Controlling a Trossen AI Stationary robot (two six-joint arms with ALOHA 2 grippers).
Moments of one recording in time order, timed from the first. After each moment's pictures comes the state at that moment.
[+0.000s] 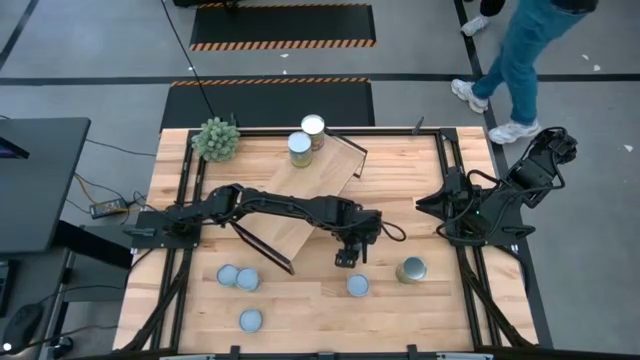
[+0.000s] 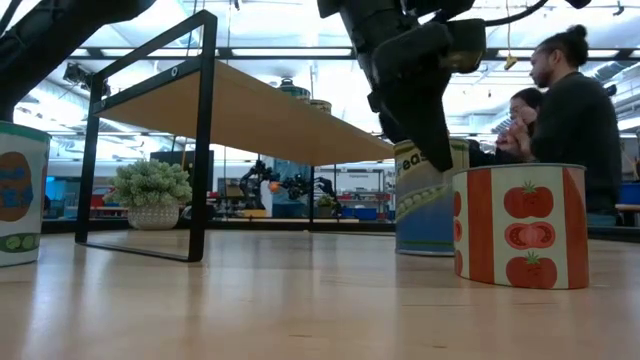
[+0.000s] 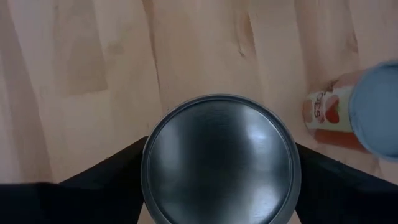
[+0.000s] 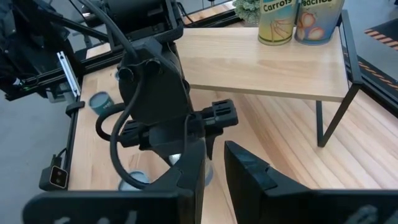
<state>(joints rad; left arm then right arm) -0.10 2.38 2.19 -0.94 0.01 0.07 0.69 0.79 1.08 -1.00 0.71 0.76</state>
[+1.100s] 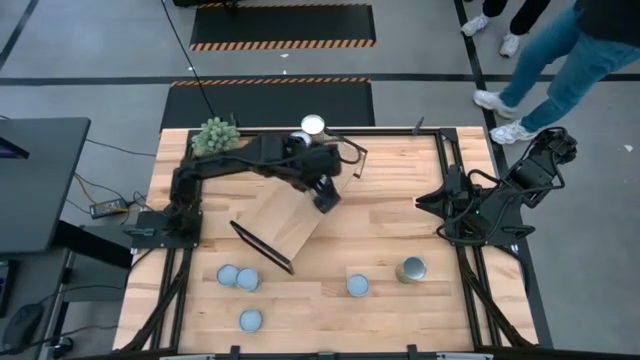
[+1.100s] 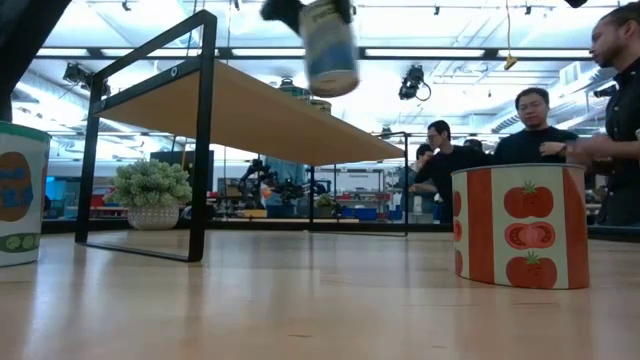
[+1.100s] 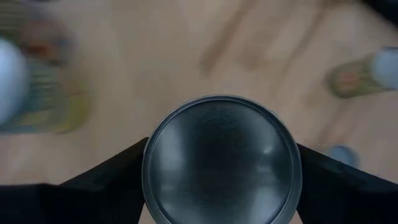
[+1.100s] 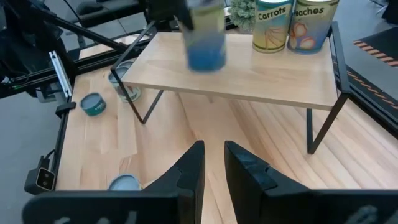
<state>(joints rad) 0.02 2.01 2.35 -1.44 -0.20 -0.59 0.69 0.79 1.08 -1.00 0.74 0.72</state>
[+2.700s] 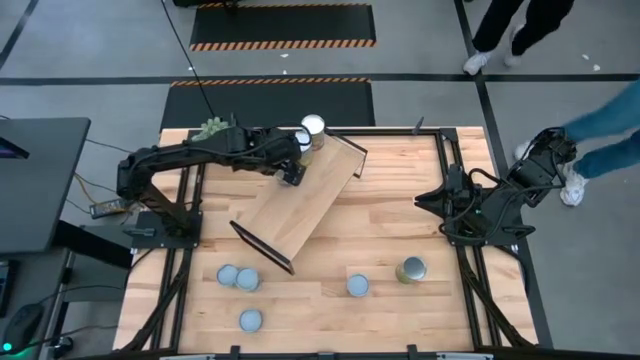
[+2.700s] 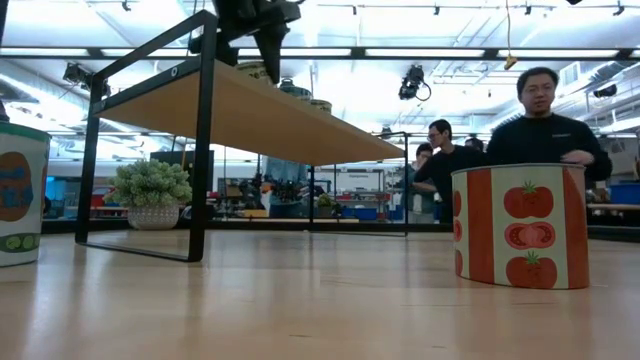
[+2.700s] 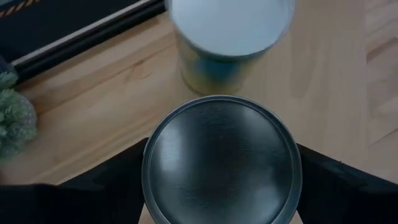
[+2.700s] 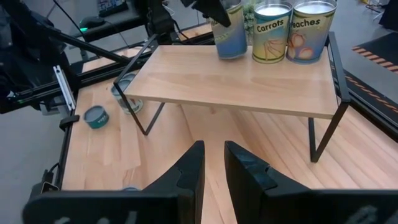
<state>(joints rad) 0.18 1.60 1.64 -1.18 -0.36 -0.81 0.69 0.78 1.08 -0.96 0.77 0.71</state>
